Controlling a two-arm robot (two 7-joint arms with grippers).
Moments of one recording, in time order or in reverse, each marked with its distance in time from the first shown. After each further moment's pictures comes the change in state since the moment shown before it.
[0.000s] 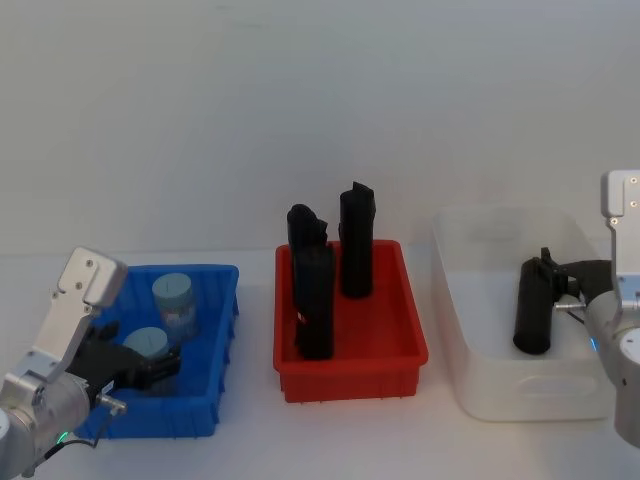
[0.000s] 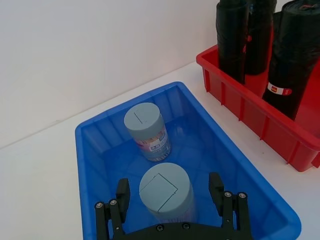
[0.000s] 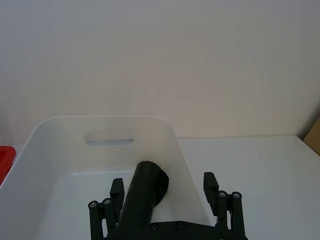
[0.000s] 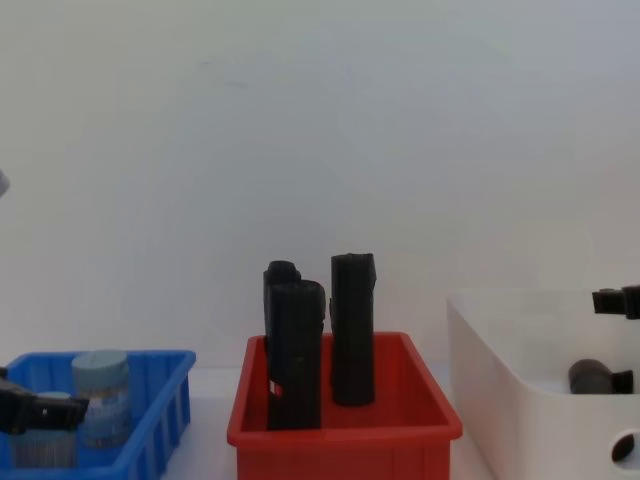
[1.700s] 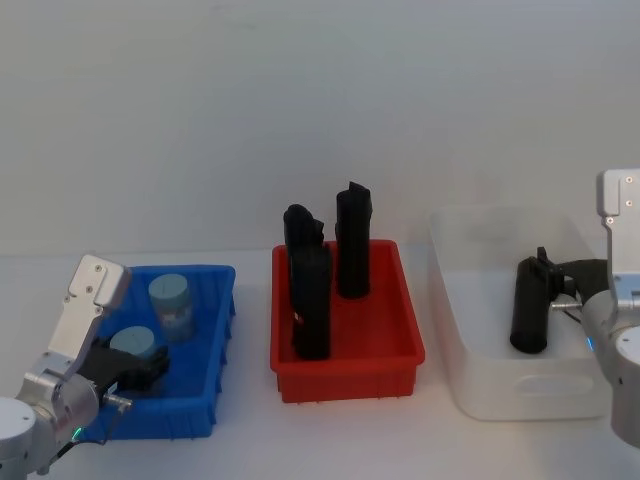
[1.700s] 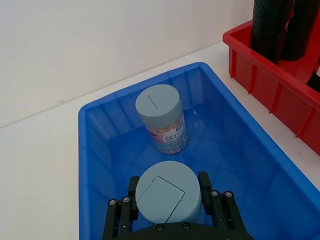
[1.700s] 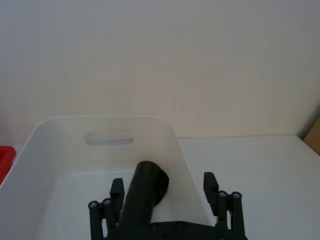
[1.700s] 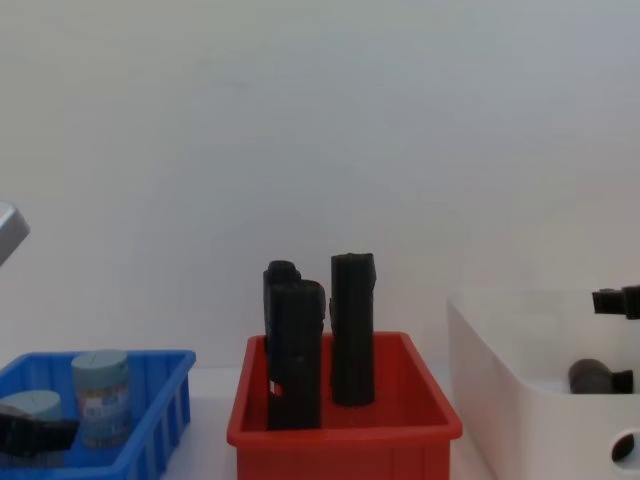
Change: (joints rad) left arm -0.080 -0.091 0.017 0.163 0.054 0.000 0.032; right arm 0.000 0.000 0.000 0.000 0.000 0.000 0.000
